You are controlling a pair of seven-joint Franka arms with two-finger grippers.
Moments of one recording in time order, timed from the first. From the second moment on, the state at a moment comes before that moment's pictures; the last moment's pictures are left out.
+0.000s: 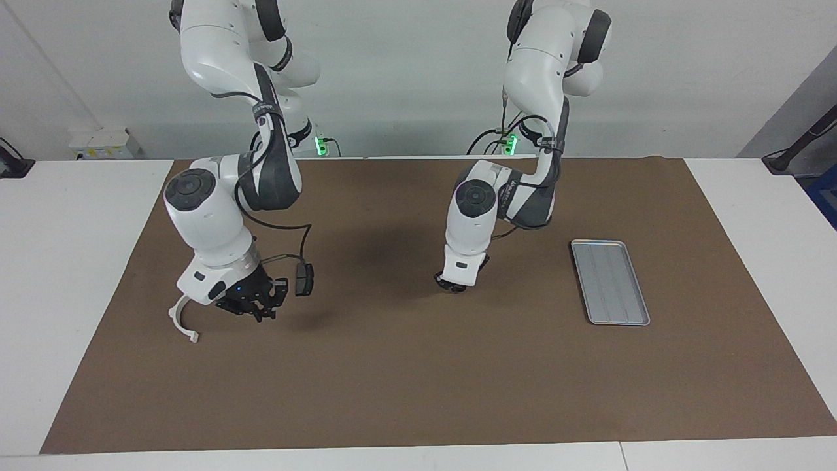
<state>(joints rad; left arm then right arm) -0.53 0.43 0.04 -1.60 -0.02 2.00 -0.97 0.06 0.44 0.05 -1.46 0.00 2.04 -0.09</state>
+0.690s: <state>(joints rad) -0.21 0.15 0.05 -1.89 -0.02 1.94 -0.44 0.49 0.62 0.05 -1.07 -0.11 1.83 0.37</state>
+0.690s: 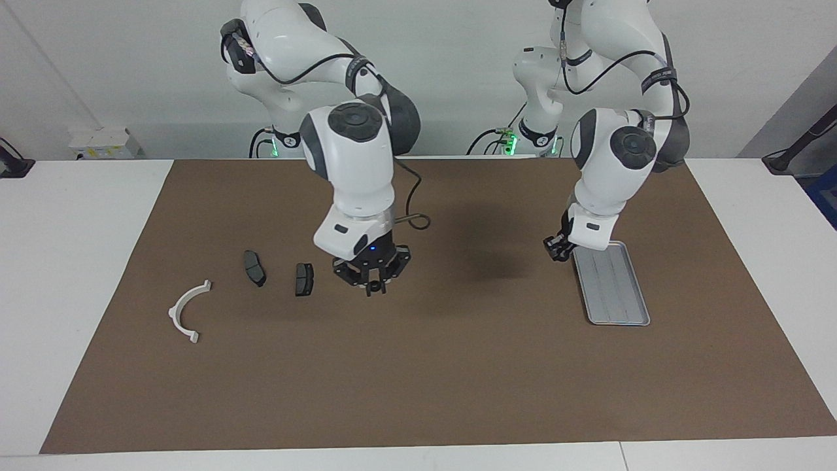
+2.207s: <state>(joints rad) -0.05 0.13 0.04 -2.24 -0.02 2.38 -0.22 0.68 0.74 0.05 -1.34 -0.08 2.16 0.63</state>
